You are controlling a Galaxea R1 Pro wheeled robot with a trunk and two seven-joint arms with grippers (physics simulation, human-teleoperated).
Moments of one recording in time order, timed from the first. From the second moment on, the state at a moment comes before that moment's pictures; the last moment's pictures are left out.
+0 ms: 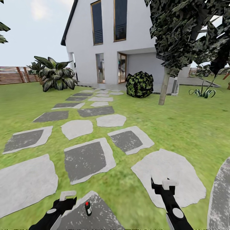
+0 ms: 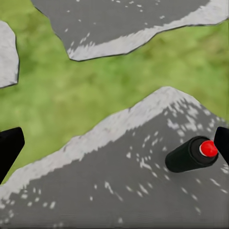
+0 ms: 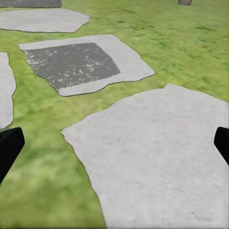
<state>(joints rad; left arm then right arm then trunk) -0.48 0.07 0.11 -0.34 -0.02 -0.05 -0.01 -0.27 -0.01 -0.09 -0.87 0.11 -0.21 -0.06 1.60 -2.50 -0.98</state>
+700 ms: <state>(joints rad) -0.48 0.06 0.11 -0.34 -0.02 -0.05 -0.01 -0.27 -0.01 -0.09 -0.87 0.11 -0.21 -0.06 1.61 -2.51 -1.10</state>
